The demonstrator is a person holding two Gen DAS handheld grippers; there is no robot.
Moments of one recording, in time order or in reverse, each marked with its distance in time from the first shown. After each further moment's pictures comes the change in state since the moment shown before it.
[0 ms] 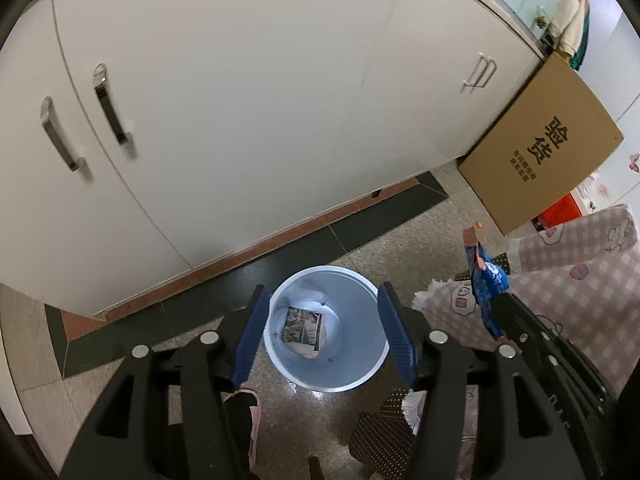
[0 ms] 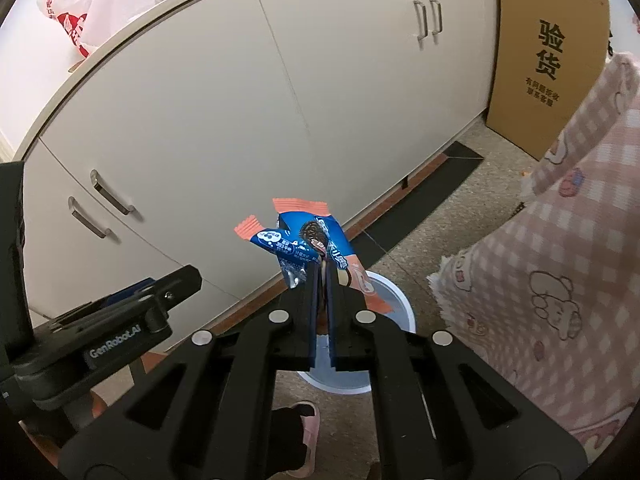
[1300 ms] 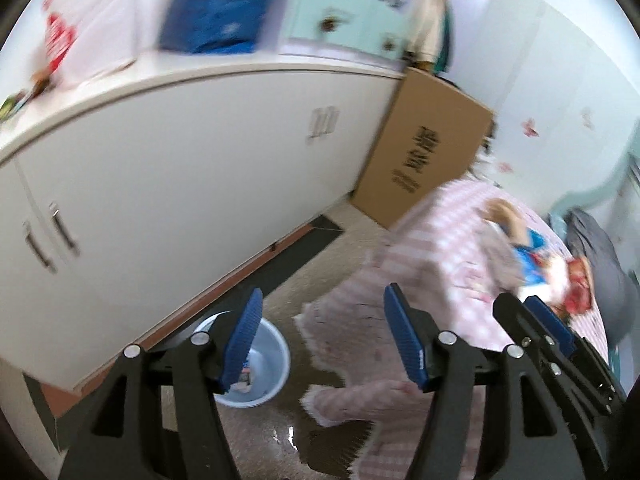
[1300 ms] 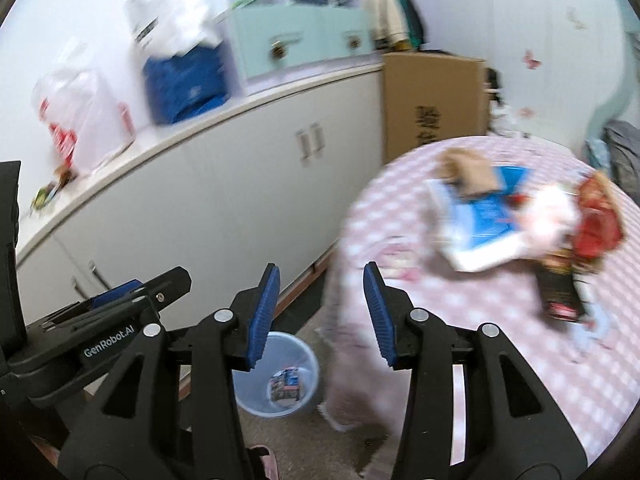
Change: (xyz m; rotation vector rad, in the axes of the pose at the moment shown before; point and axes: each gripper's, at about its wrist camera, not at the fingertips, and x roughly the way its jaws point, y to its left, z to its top) left arm -0.169 -0.158 -0.059 0.294 -0.231 -0.255; right arm -0.249 -0.075 -0.037 0.136 -0.381 -0.272
